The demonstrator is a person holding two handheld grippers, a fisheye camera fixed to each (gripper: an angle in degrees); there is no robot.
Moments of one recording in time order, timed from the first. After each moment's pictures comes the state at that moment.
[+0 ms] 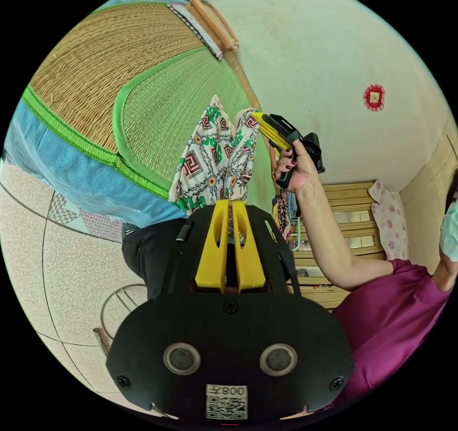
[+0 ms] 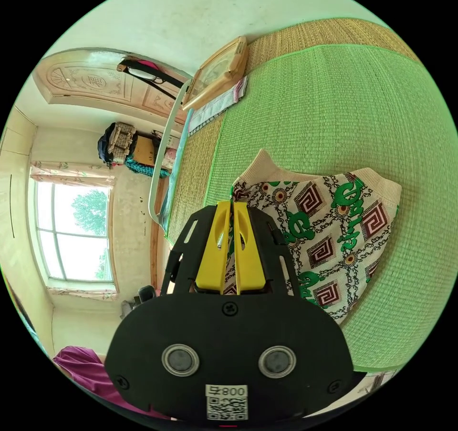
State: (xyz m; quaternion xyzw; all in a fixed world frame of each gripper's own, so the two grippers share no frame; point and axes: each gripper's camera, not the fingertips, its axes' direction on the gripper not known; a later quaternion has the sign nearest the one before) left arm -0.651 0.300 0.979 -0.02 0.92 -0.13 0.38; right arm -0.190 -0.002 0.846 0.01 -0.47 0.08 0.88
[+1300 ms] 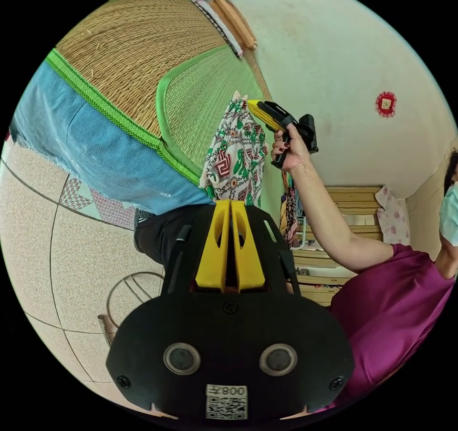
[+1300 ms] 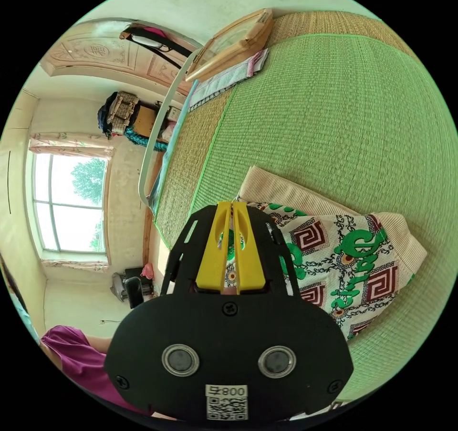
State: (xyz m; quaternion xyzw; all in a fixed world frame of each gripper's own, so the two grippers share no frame) left arm -0.810 0.342 1.012 -0.05 0.91 -0.12 0.40; right arm -0.227 -0.040 1.060 -0.03 -0.46 -0.01 0.89
